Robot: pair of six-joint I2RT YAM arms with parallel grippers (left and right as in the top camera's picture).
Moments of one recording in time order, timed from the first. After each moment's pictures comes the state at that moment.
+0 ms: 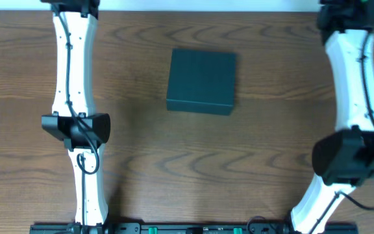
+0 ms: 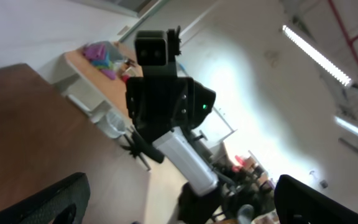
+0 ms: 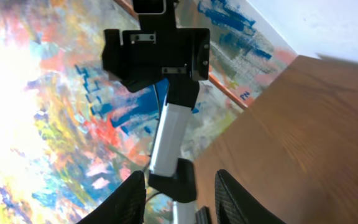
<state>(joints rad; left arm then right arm) -0.07 2.41 2.93 0.67 1.46 -2.09 -0.05 2.00 2.10 1.00 -1.53 2.03</state>
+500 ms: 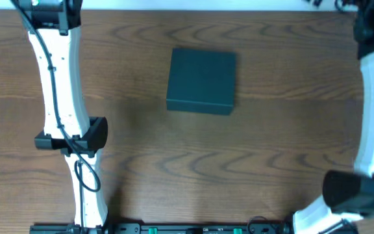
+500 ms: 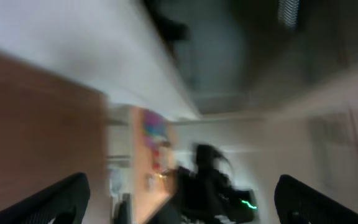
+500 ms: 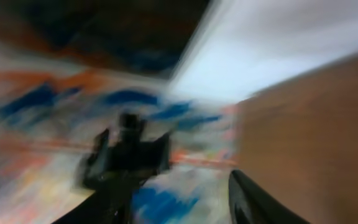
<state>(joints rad) -0.07 2.32 3.13 -0.95 0.94 -1.28 -0.10 1.78 2.10 -0.51 -0.99 1.21</state>
